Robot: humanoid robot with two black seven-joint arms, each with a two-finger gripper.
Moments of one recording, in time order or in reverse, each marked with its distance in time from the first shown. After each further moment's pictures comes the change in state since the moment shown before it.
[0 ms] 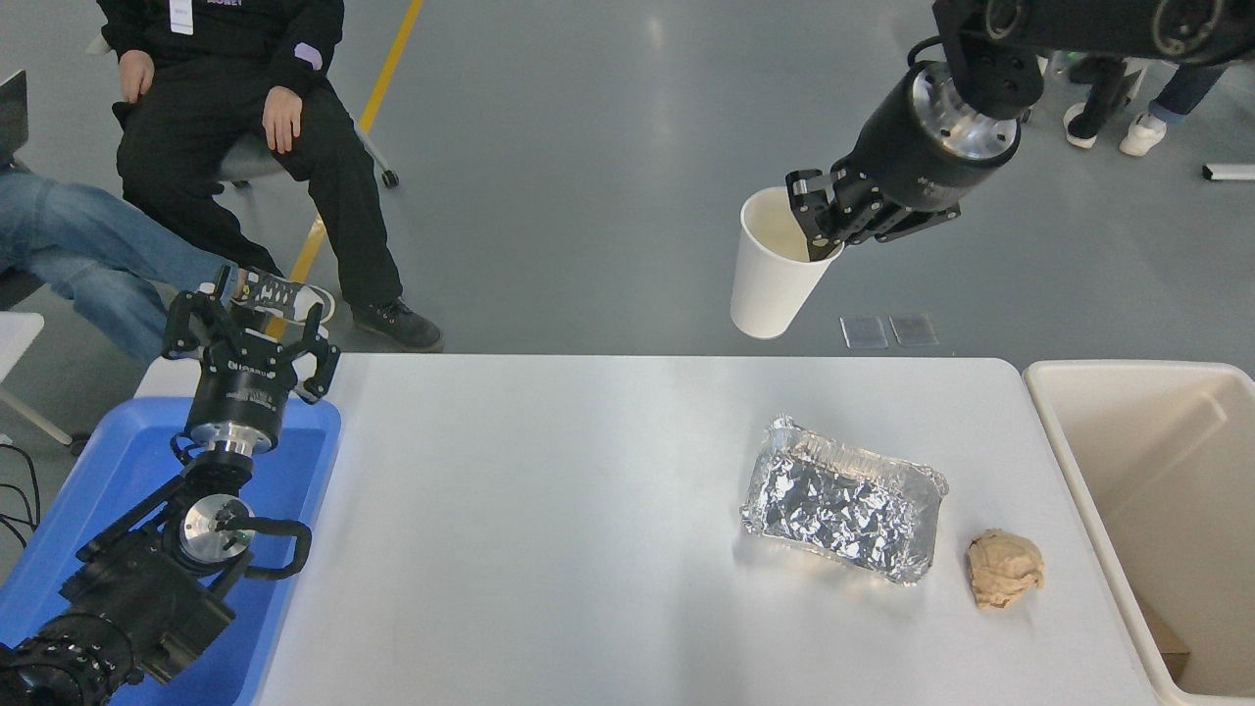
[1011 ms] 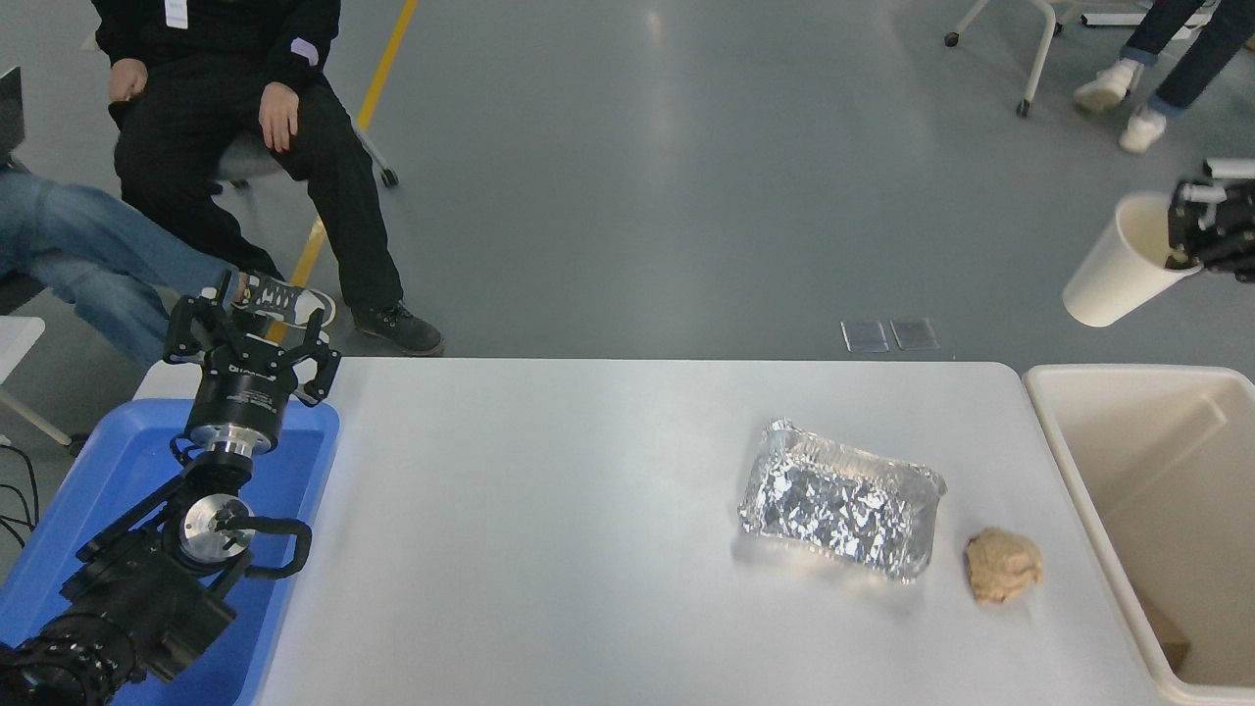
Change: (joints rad) left arm 0.000 -0.001 0.001 0.000 -0.001 0.001 0.000; right arm -0.762 -0.503 -0.039 -0.658 -0.017 0.000 -0.005
